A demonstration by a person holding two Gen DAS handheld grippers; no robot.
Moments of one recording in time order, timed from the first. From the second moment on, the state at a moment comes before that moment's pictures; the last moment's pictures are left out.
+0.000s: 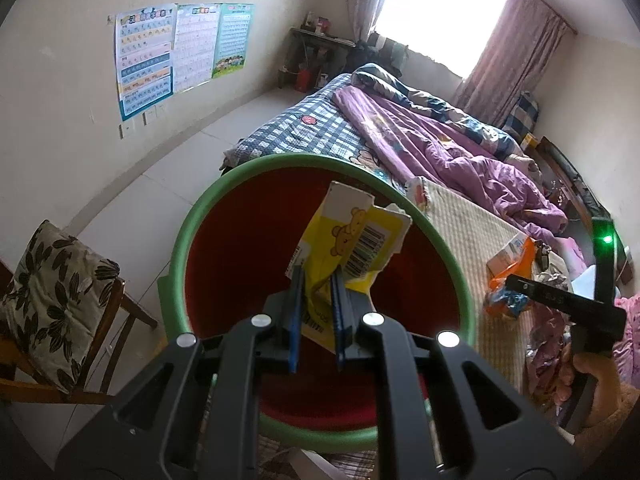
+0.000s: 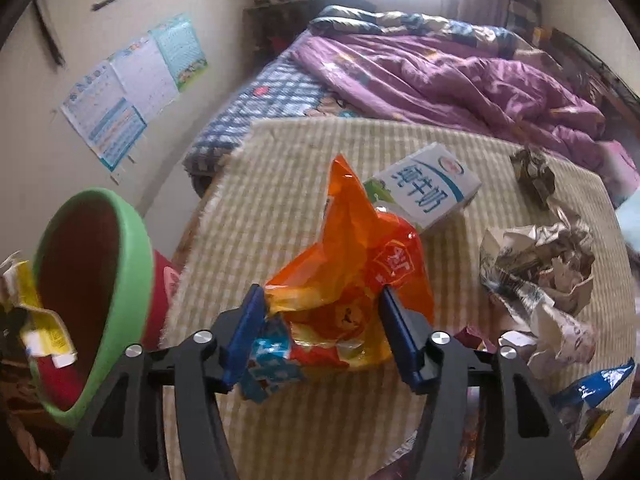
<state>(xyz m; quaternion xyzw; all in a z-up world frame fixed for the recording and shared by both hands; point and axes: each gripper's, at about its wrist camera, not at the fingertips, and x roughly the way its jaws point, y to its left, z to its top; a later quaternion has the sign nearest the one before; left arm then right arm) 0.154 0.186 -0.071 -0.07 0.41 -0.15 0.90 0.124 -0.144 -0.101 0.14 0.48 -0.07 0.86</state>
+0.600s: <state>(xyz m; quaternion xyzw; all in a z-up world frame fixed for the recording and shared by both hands) 0.163 0.187 -0.086 -0.05 0.43 -0.13 0.89 0.130 -0.008 -0.025 0.10 0.41 0.15 0.90</state>
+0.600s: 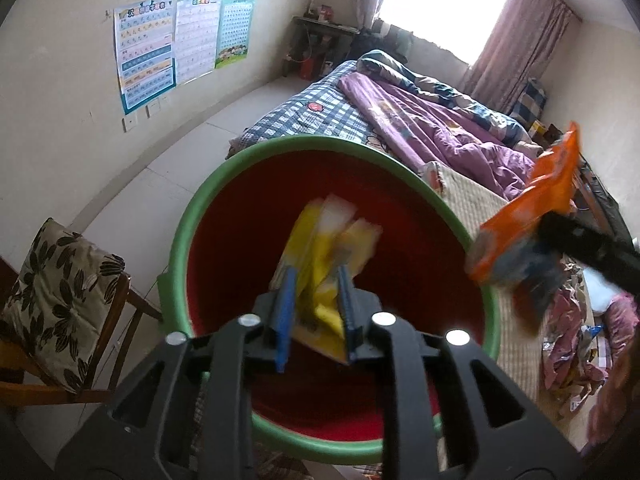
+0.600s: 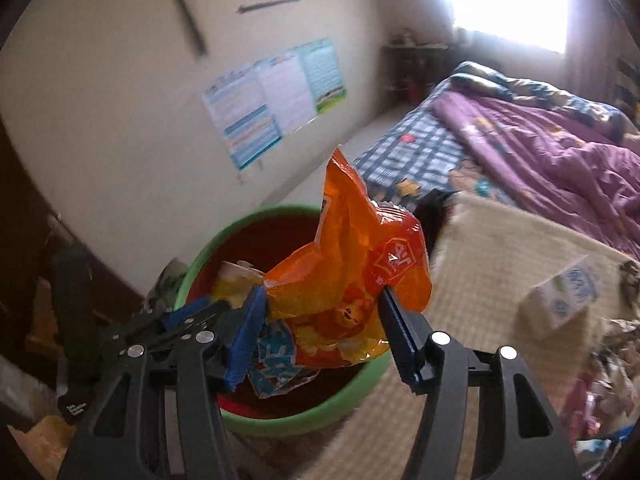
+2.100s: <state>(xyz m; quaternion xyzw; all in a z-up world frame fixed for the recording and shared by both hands) 0.063 -0.068 -0.122 -0.02 0.51 -0.29 0.81 -0.035 -0.336 -0.061 0.19 0.39 -0.02 0.90</state>
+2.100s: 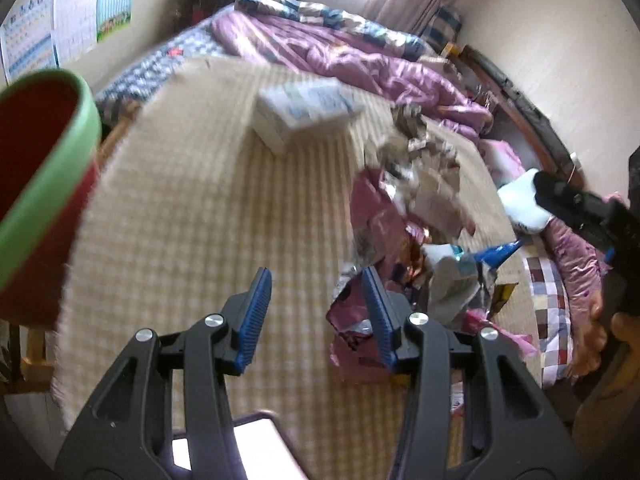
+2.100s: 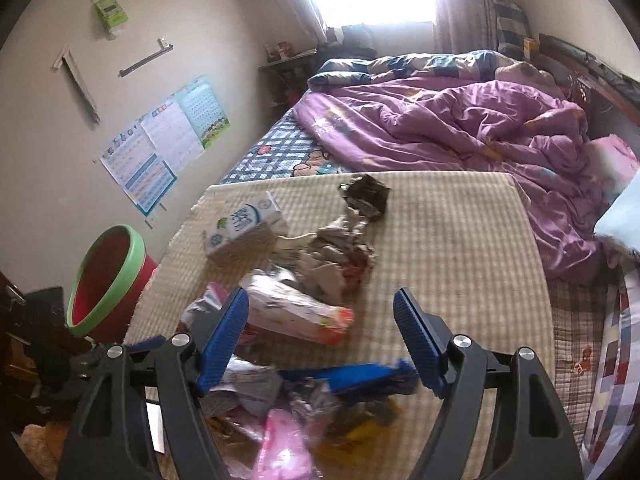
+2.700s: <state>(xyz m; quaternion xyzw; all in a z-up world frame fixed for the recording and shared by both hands) 0.061 -0.099 -0.101 -0.07 0.49 -0.33 0.80 -0.024 -0.364 -0.088 0.23 0.41 0.00 0.88</state>
